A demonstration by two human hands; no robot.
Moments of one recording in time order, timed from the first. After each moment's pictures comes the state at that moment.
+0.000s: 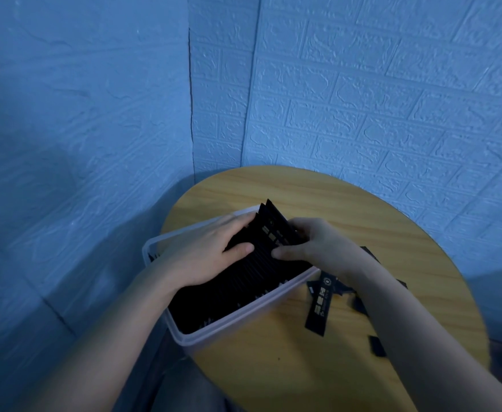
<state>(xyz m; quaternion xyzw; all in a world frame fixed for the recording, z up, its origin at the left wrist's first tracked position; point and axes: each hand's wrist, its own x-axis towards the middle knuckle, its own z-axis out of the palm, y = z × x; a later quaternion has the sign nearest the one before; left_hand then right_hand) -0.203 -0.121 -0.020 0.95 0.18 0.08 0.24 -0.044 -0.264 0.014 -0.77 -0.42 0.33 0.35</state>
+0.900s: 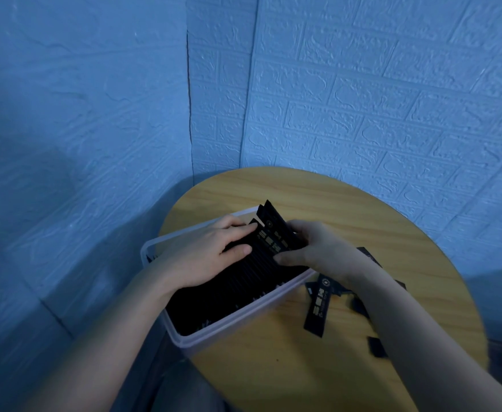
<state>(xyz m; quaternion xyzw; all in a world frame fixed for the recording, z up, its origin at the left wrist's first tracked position) -0.201 -0.118 -0.022 0.96 0.16 0.05 0.24 -0.040 -0.266 0.009 -0.77 -0.43 0.33 0.34</state>
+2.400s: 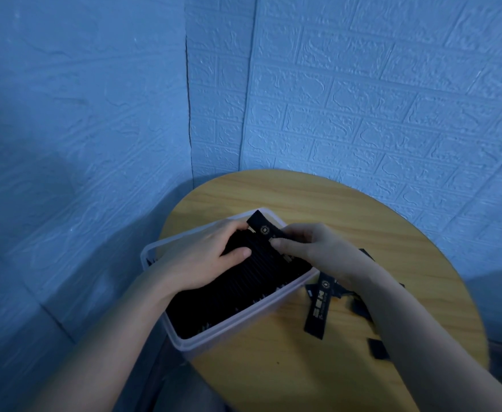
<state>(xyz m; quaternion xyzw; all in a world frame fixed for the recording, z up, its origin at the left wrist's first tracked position) -0.202 -0.119 -0.021 0.94 0.20 0.08 0.26 -0.039 -0.269 0.010 -0.74 -0.43 0.33 0.39</state>
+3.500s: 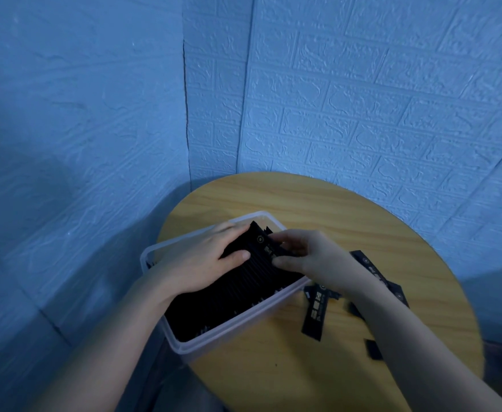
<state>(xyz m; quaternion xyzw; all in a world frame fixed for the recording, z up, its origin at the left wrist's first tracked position) -0.200 -0.116 -0.026 0.94 0.17 0.07 0.28 -0.046 -0.277 0.009 -0.76 -0.47 0.29 0.34</state>
